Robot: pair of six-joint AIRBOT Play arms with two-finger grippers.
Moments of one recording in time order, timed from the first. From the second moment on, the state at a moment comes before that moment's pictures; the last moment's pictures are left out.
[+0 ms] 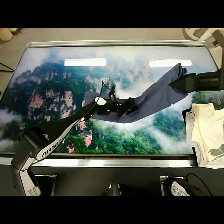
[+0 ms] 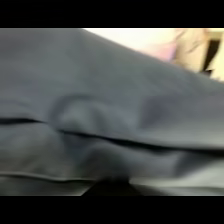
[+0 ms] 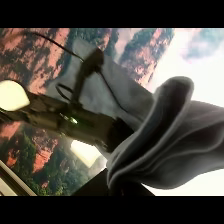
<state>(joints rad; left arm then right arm) -0.68 -1.98 1.55 0.17 -0.62 -1.47 -0.30 -1.16 1.44 -0.69 1.48 0.96</state>
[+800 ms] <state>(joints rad) -0.03 -1.30 1.55 0.57 -0.85 -1.31 0.41 -1.63 1.44 -0.49 0.87 0.98</state>
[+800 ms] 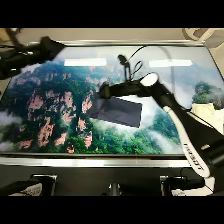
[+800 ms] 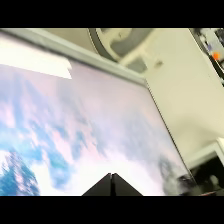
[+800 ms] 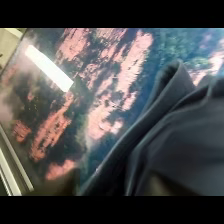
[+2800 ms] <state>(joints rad) 0.08 -1.08 1.33 0.92 -1.00 -1.32 -0.86 -1.40 1.69 -0.75 1.55 1.09</state>
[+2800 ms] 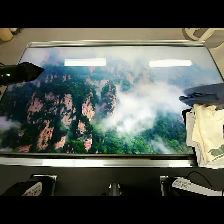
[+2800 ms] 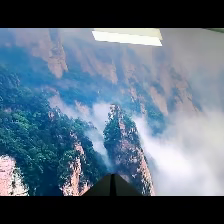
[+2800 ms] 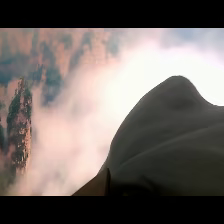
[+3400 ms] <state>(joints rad) -0.01 -1.08 1.27 0.92 -0.95 -1.26 -1.12 -1.28 1.65 -1.13 1.81 1.08</state>
